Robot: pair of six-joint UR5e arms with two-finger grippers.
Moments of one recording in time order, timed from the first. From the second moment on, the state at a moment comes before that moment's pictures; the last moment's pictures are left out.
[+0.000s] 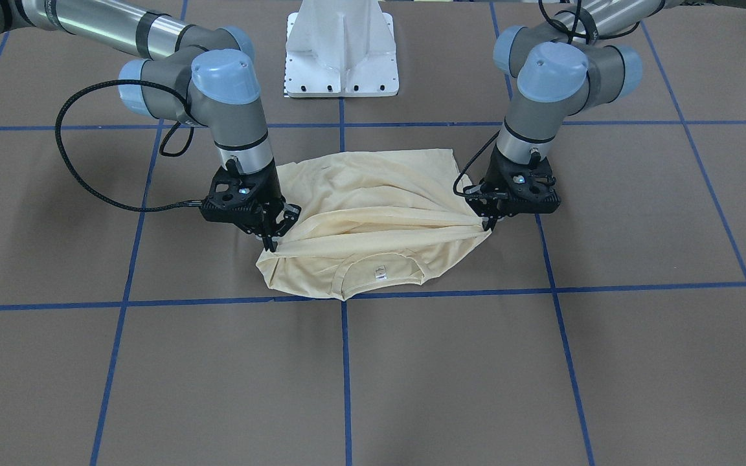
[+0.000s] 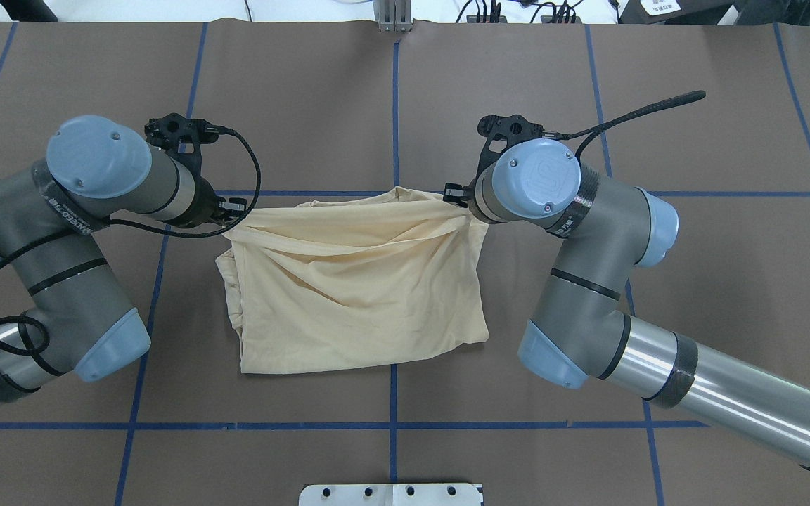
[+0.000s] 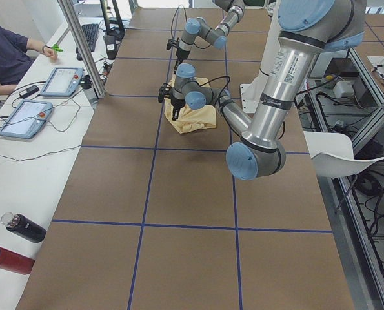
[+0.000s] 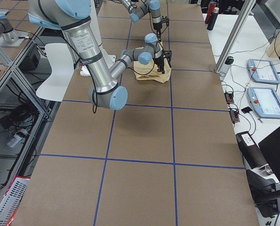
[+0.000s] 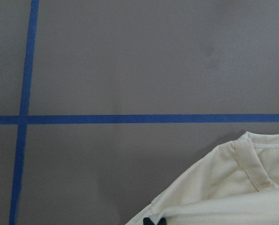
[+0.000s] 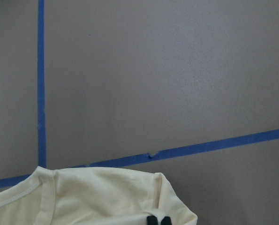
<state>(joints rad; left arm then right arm) -0.69 -1.97 -1.77 -1.81 -1.84 -1.08 0.58 -0.98 1.64 -1.35 1.63 1.37</state>
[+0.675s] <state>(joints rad) -0.71 -1.94 -1.80 -1.87 -1.86 -1.00 0.64 -0.97 1.64 -1.36 1.74 1.34</state>
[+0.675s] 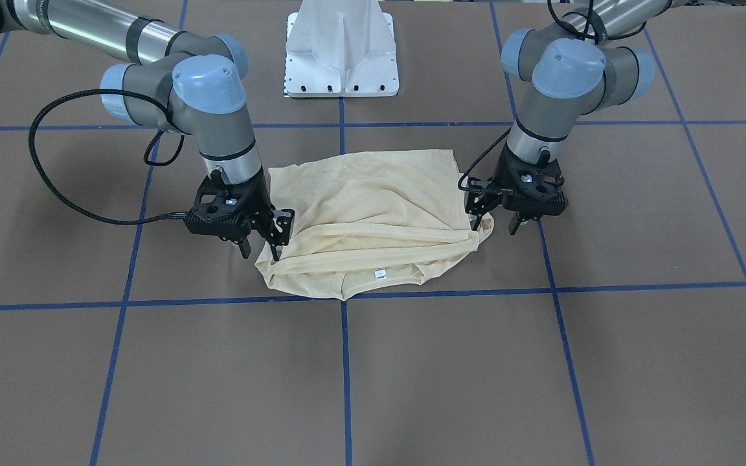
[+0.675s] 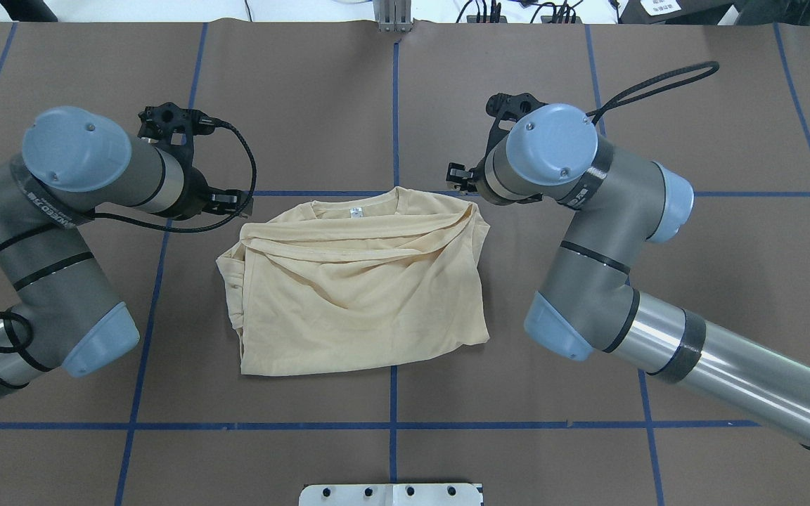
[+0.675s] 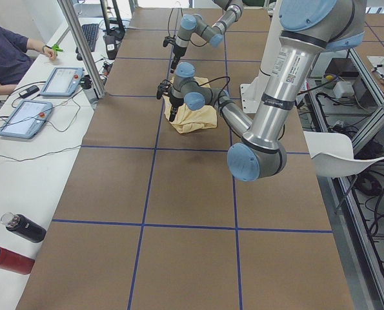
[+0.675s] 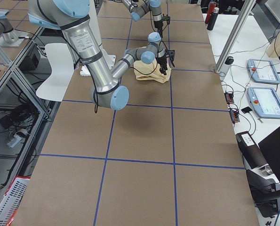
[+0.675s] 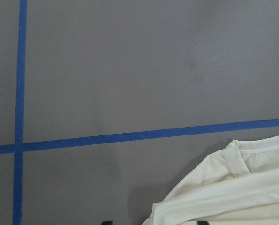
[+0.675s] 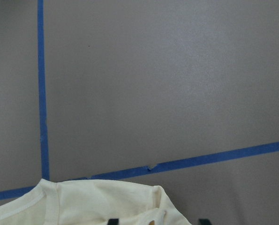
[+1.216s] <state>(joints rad) -0.65 -1.80 -1.94 -1.90 -1.96 -1.08 0.73 -1.01 1.66 -1.36 1.87 1.21</state>
